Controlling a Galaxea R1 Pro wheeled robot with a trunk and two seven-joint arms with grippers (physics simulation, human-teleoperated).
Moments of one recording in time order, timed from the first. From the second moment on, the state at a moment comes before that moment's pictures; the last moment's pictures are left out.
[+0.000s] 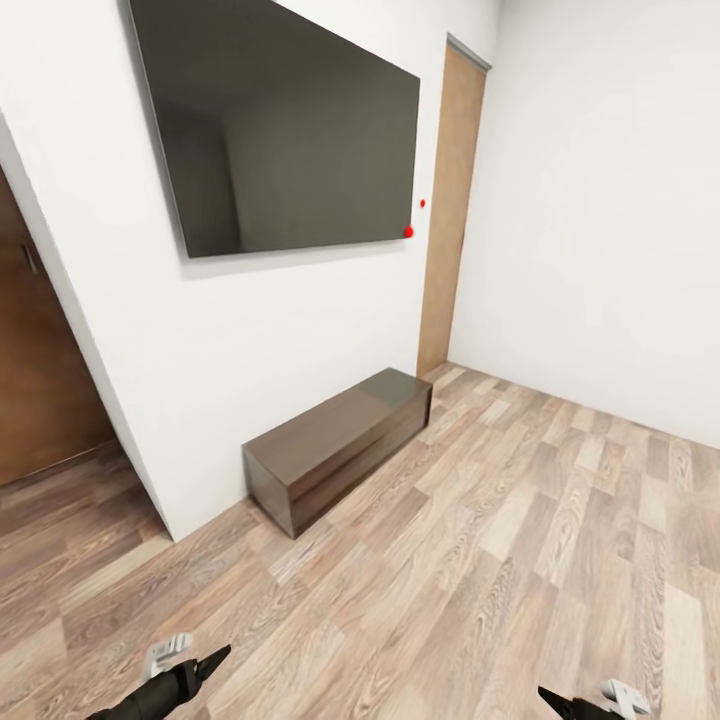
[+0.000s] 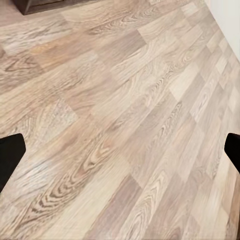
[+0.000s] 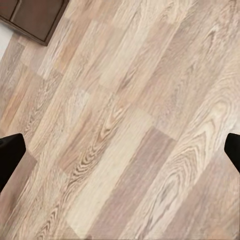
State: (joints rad) left arm -0.45 0.22 0.66 -0.13 -0.13 -0.07 -0.86; right arm -0.43 -0.36 -0.16 -0.05 -0.32 -0.02 0.77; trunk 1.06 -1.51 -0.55
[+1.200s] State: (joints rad) left arm -0.45 0.22 0.66 -0.13 -0.13 -0.07 -0.86; right arm -0.43 -0.36 -0.16 -0.05 -0.32 -0.02 0.78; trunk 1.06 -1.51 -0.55
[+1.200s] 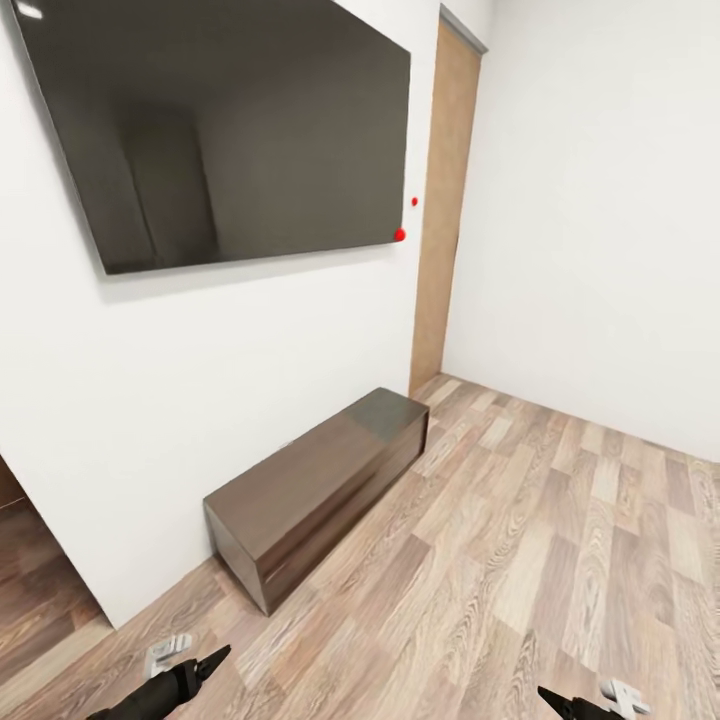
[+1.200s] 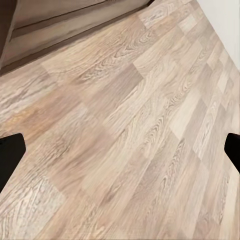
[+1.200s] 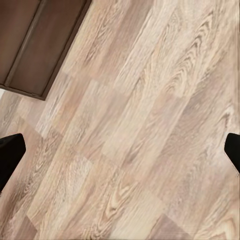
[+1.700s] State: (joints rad) left arm -0.46 0.22 0.66 -0.13 -0.13 -0.07 -0.86; right arm -0.43 -0.36 -0.16 -0.05 -0.32 -0.02 0.78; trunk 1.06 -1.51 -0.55
